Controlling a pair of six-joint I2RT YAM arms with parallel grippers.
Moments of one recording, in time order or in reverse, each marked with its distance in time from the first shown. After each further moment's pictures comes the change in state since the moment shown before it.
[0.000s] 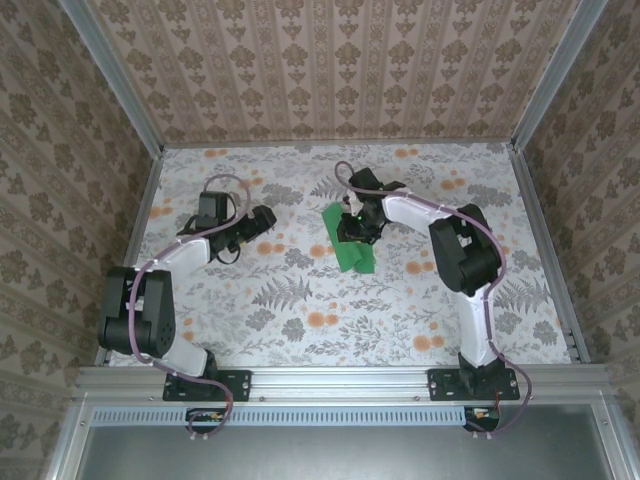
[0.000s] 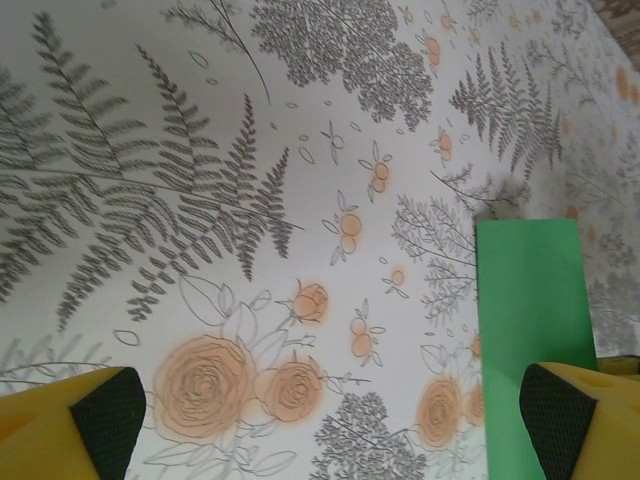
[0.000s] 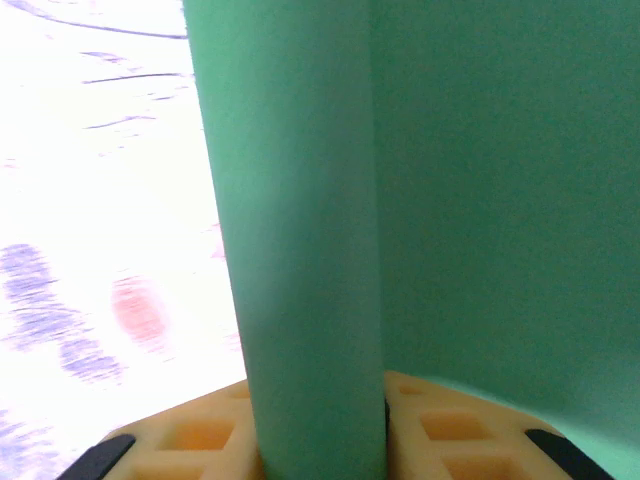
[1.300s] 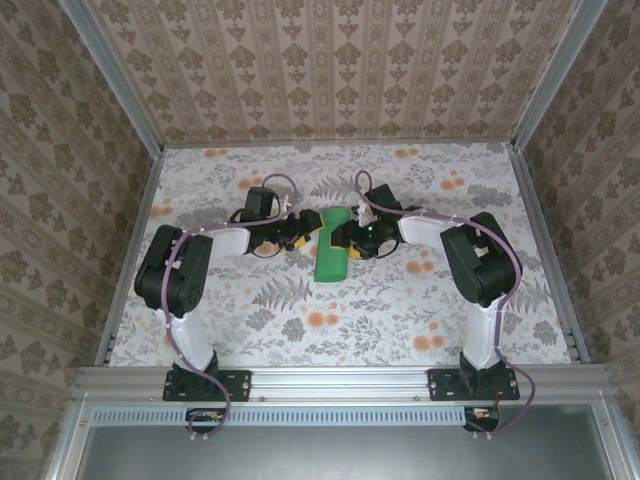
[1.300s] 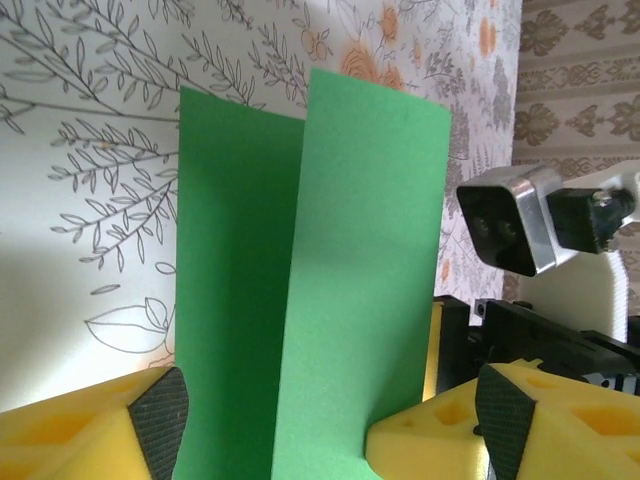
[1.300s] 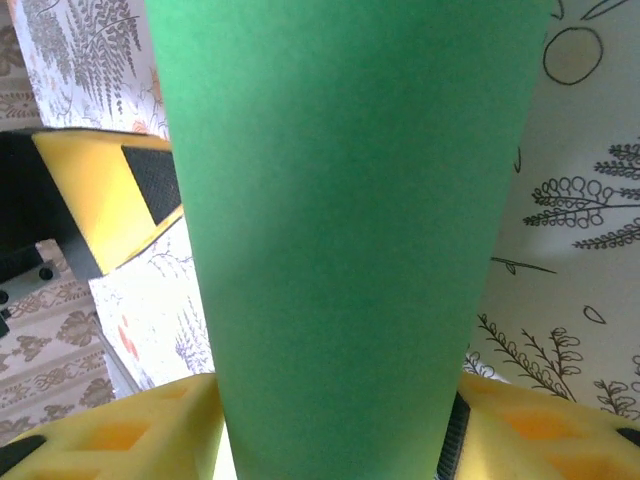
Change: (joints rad) left arm -0.205 0.328 0.153 0.232 0.372 -0.158; right arm -0.039 -0.121 -0.327 0.389 -0.292 0.253
